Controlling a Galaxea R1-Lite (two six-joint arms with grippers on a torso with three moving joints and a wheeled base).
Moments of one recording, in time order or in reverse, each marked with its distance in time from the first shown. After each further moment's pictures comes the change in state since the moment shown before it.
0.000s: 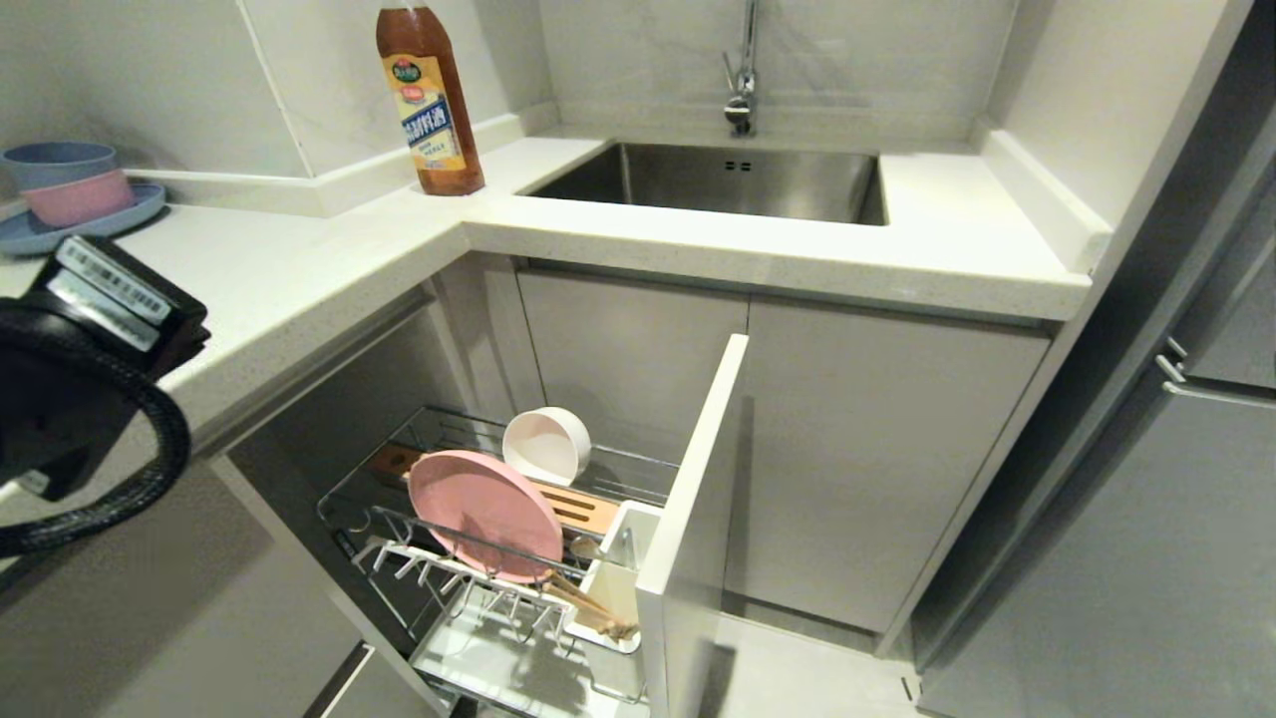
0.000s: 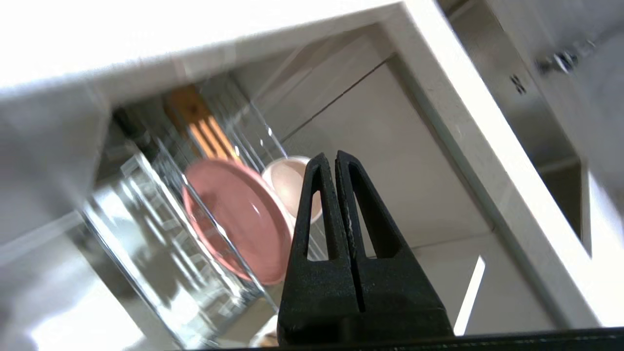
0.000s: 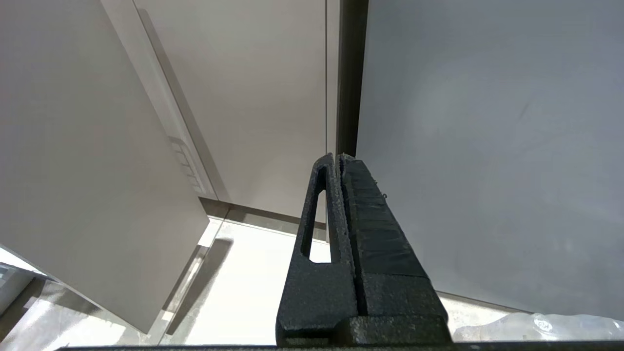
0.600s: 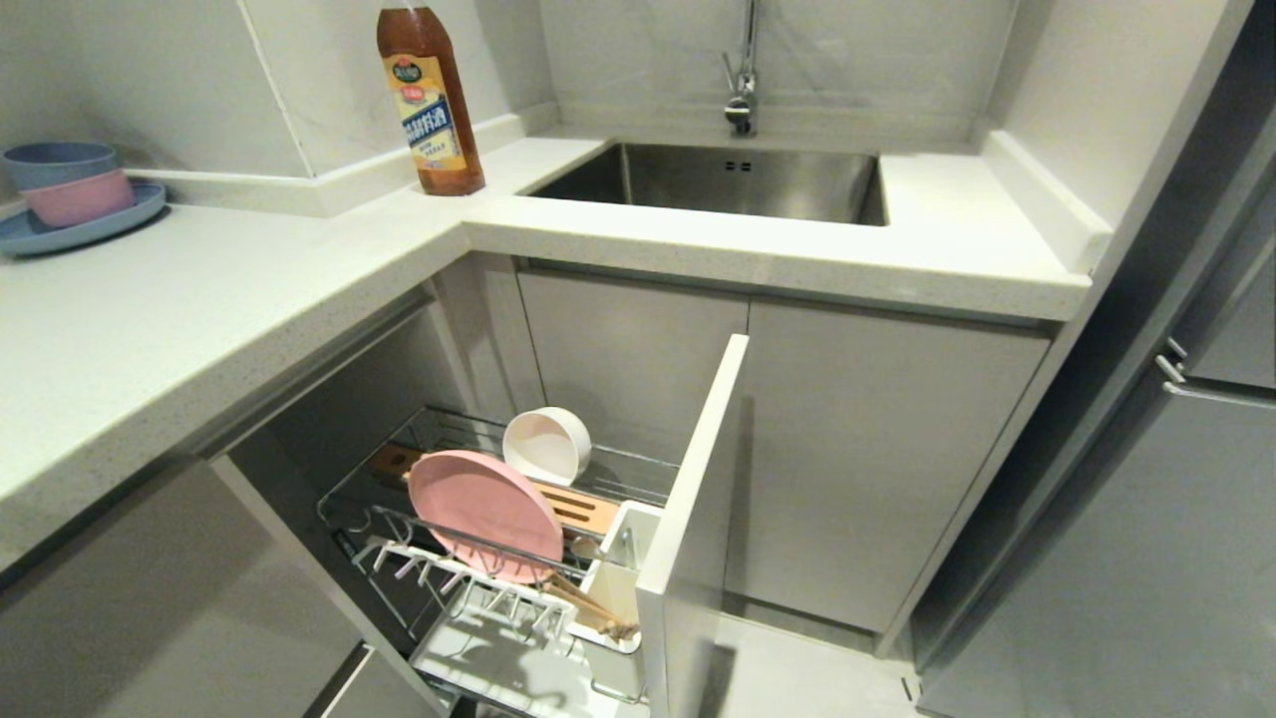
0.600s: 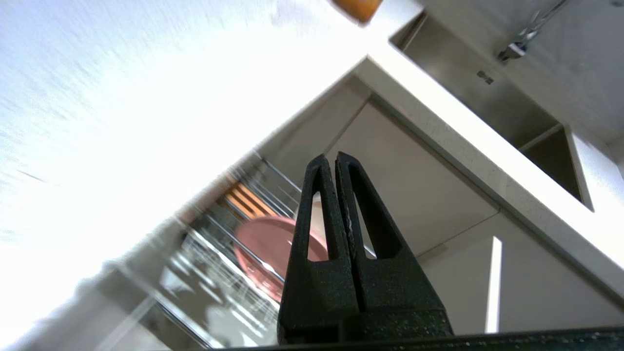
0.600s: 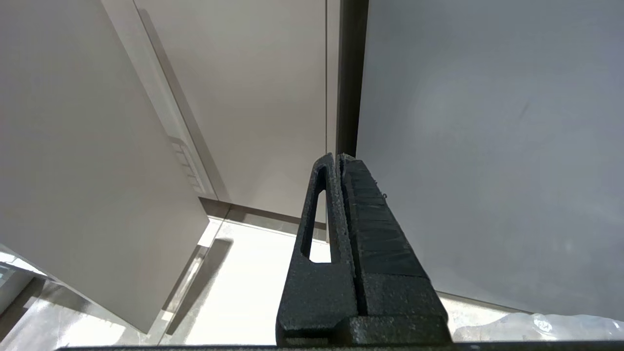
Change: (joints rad) left arm 0.229 -0.252 -0.023 0.003 -0.273 0.447; right arm 0.000 0.000 0.000 0.000 0.000 0.000
